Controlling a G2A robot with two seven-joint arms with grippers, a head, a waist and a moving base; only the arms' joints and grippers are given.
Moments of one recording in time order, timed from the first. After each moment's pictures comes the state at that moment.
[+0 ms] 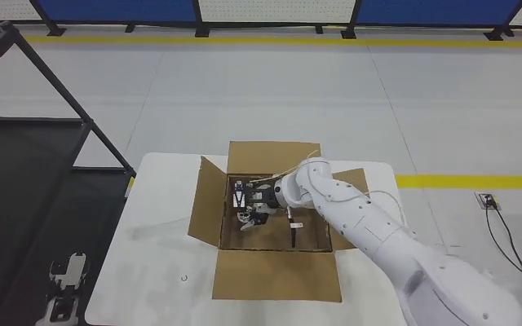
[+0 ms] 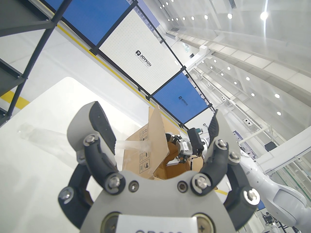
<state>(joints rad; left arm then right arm) 1.94 -1.42 -2.01 -2.23 0.28 -0.36 -0.02 -0.05 -1.54 0.23 -0.59 -1.07 -0.93 0.06</state>
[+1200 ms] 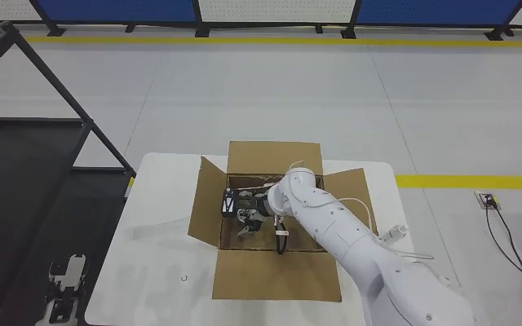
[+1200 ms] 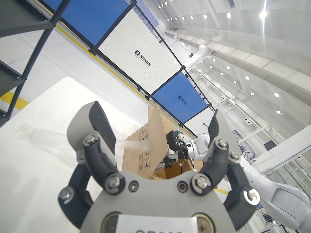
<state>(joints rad) 1.94 -1.42 -2.01 -2.23 0.28 -0.37 -0.03 -0.07 -1.72 0.22 -0.33 -1.03 -0.86 0.19</state>
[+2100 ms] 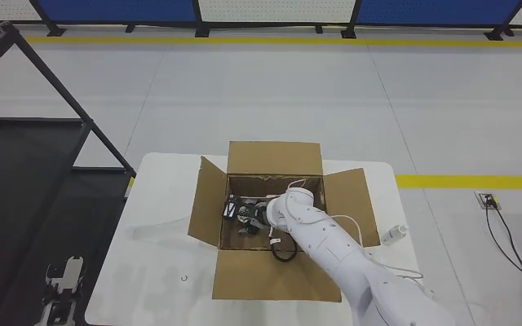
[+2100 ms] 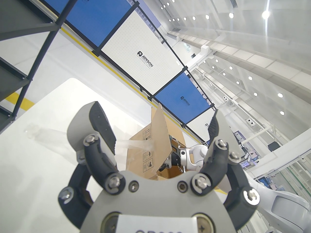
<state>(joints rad) 1.95 -1.42 -2.02 -2.22 0.28 -0.38 -0.01 -0.16 -1.77 0.26 -0.25 -1.08 -0.64 0.19</state>
